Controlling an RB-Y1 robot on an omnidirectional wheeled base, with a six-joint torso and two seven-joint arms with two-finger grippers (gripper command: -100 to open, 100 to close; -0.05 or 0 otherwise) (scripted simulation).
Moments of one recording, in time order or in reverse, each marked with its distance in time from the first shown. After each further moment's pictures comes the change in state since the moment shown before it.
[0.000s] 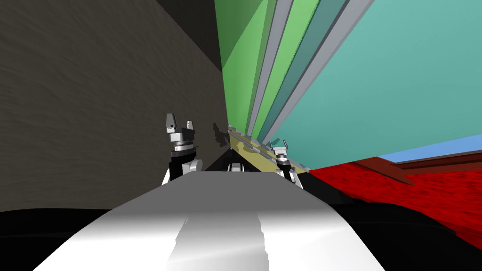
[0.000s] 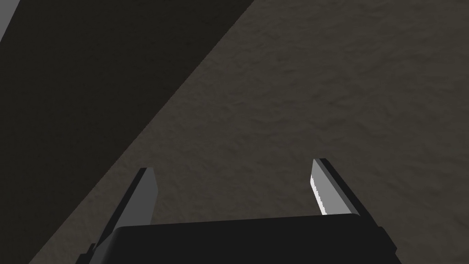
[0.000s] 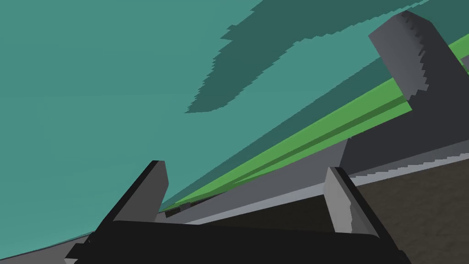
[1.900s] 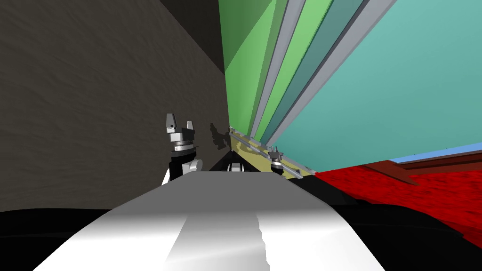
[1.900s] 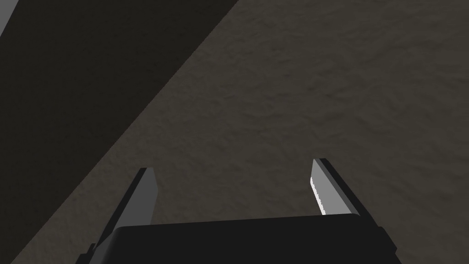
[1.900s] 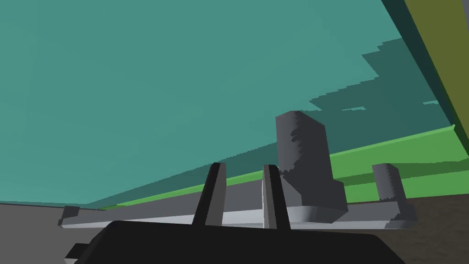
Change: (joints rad) left arm 0.000 0.000 0.000 0.000 0.000 0.000 0.000; right arm -0.048 0.199 -0.087 0.220 0.036 -0.090 0.464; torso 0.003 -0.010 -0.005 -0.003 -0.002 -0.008
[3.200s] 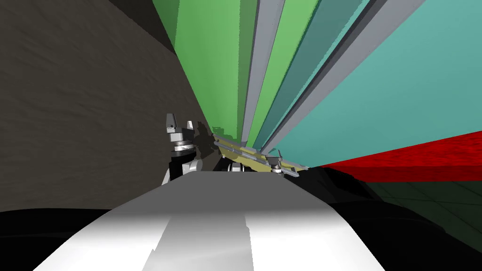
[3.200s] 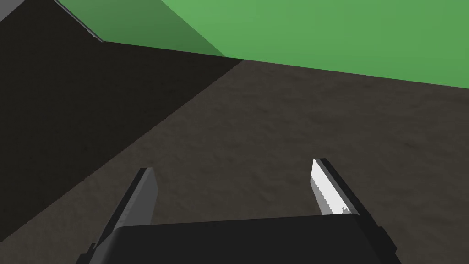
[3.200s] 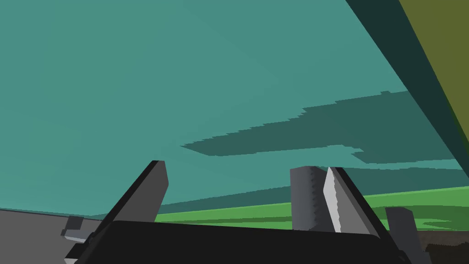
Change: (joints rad) left arm 0.000 0.000 0.000 0.000 0.000 0.000 0.000; right arm 0.134 0.053 -0.017 -0.075 0.191 -0.231 -0.215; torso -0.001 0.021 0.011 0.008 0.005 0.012
